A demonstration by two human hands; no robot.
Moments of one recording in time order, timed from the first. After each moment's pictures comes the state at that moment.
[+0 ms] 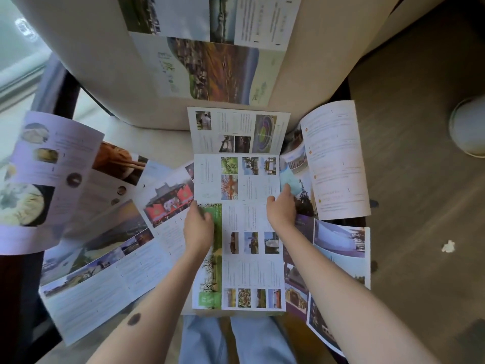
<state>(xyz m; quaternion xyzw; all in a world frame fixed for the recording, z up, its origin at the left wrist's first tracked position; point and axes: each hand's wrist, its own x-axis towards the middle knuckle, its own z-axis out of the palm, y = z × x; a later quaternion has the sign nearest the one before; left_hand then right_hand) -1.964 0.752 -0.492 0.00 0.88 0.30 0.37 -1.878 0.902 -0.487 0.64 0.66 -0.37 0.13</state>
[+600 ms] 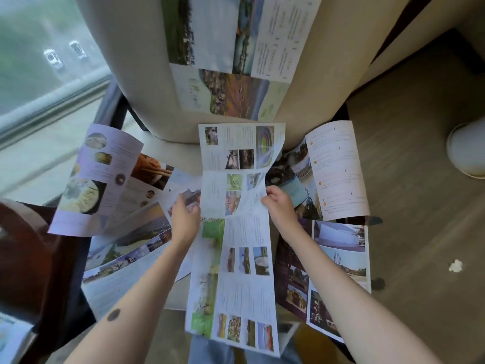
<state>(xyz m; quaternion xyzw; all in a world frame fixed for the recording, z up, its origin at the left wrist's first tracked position) -2.016 0.711 -0.447 -0.01 0.88 0.34 0.33 -1.893 0.872 -0.408 0.50 0.59 -0.63 0.01</state>
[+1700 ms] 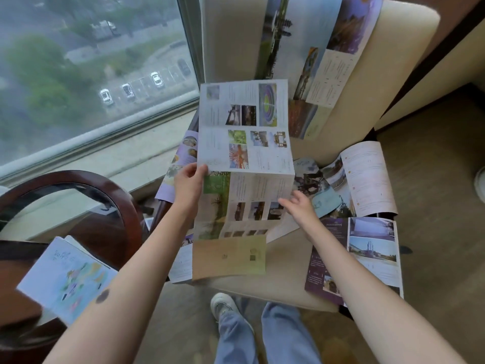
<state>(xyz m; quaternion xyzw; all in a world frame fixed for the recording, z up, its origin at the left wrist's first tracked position) -2.072 0.619 -0.292 -0.03 0.76 0.60 0.24 -1.906 0.787 -0.336 0.45 0.61 -0.65 0.00</state>
